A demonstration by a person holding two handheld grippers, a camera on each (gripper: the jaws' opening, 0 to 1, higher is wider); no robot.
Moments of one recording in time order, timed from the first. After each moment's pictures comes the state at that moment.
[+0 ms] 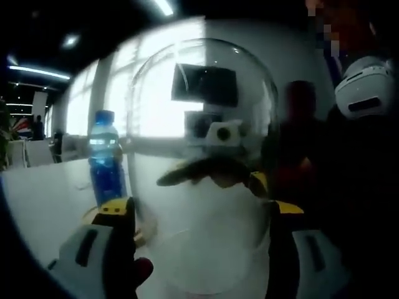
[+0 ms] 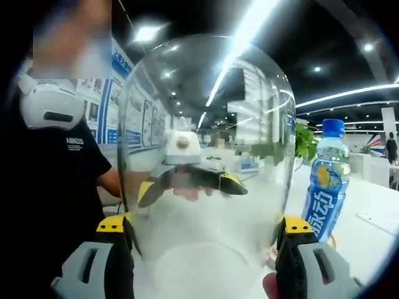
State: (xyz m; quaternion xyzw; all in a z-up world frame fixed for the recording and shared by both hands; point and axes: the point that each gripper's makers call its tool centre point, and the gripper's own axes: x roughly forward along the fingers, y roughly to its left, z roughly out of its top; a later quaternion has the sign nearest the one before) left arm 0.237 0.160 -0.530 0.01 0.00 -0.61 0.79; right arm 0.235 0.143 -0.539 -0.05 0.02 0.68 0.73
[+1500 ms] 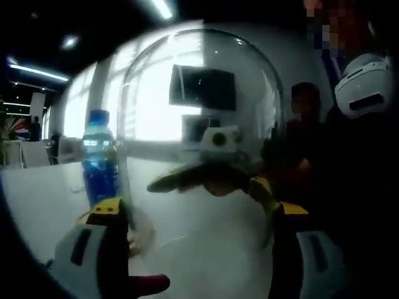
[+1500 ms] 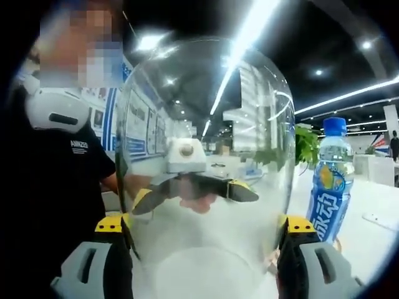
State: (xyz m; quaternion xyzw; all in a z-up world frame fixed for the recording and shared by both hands) left arm 0.238 0.145 -0.529 -0.01 -0.01 -0.62 0.79; right arm 0.239 0.146 -0.537 -0.03 0.01 0.69 0.72
